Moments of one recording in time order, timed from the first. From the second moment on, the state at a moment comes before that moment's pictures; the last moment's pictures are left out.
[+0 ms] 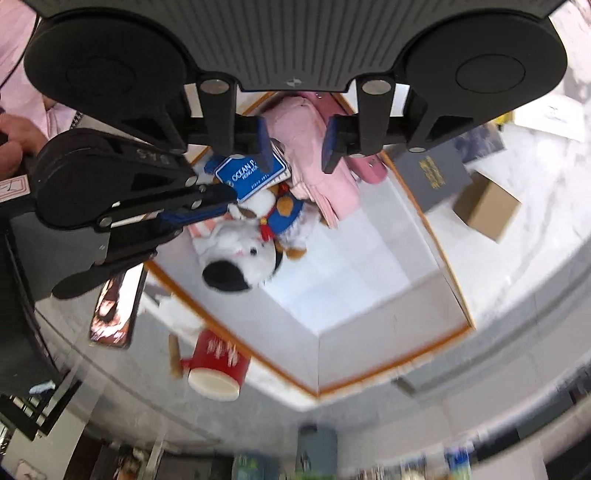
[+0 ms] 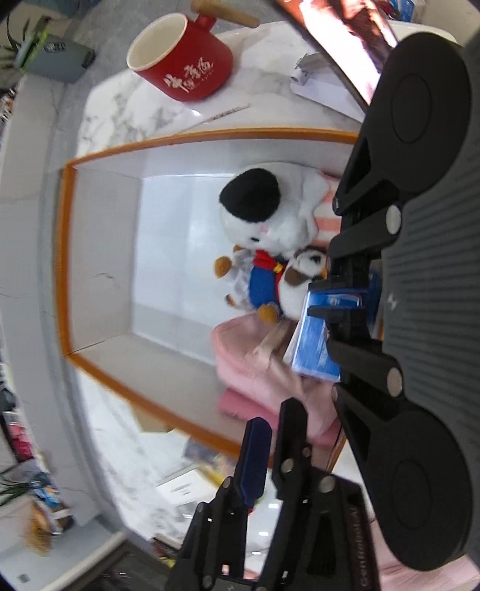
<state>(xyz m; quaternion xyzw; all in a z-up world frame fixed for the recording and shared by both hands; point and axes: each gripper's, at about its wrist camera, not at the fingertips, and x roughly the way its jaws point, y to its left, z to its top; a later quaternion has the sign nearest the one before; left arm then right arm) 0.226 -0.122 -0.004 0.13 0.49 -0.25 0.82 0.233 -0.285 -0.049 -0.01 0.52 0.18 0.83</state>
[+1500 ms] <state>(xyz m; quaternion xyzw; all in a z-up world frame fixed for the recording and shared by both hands) 0.220 0.089 -0.073 -0.08 0.46 -0.17 0.87 0.222 -0.092 -0.056 -0.23 0.42 0.28 0.83</state>
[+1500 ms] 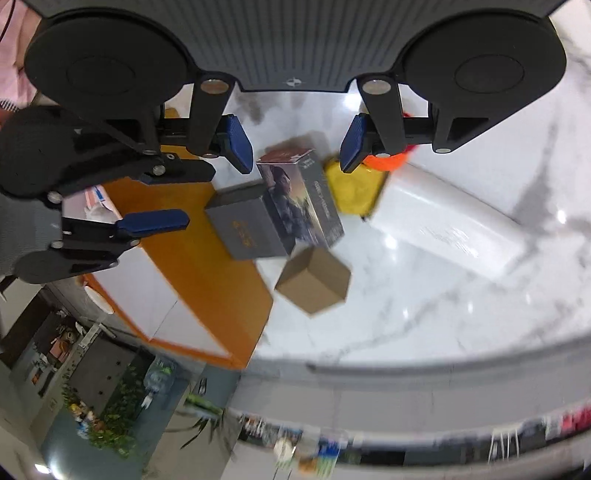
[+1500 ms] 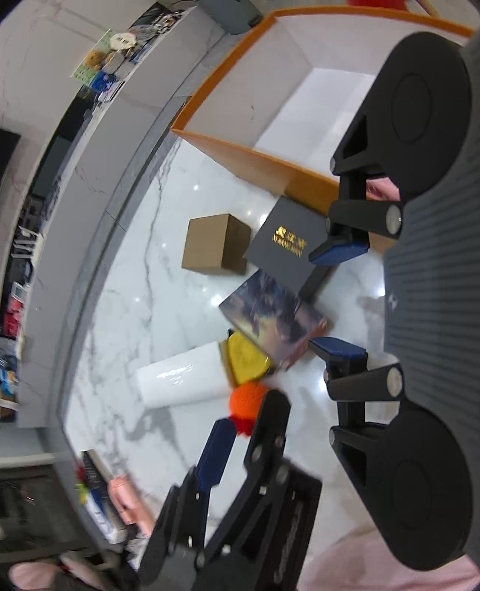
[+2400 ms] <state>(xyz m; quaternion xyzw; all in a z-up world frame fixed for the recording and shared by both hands) 0.246 0.069 -0.081 -0.02 0.49 -0.14 0.86 0.282 -0.061 -0.078 -0.48 0.43 0.42 0.64</state>
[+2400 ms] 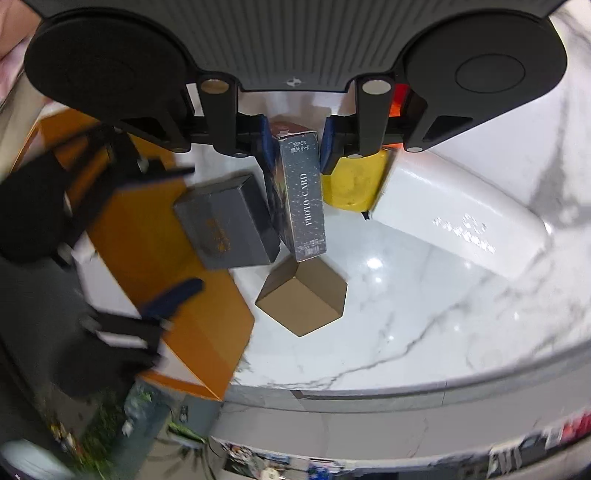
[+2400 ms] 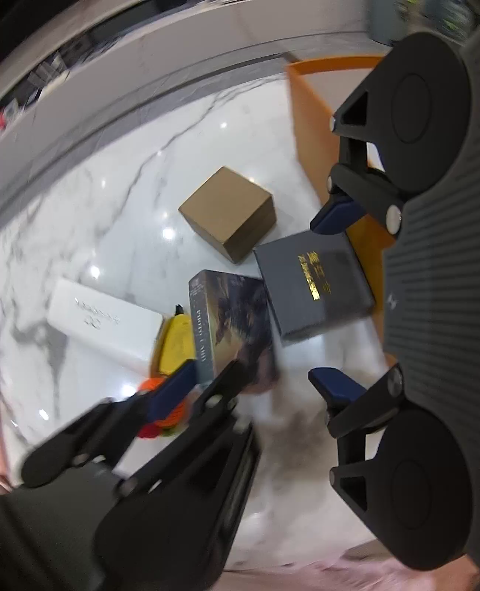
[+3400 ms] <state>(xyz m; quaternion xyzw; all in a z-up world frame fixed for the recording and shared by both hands) 0.248 0.054 -0.083 -0.02 0.49 -0.14 0.86 0.315 -0.043 -0.120 -0.53 0.48 0.43 0.55</state>
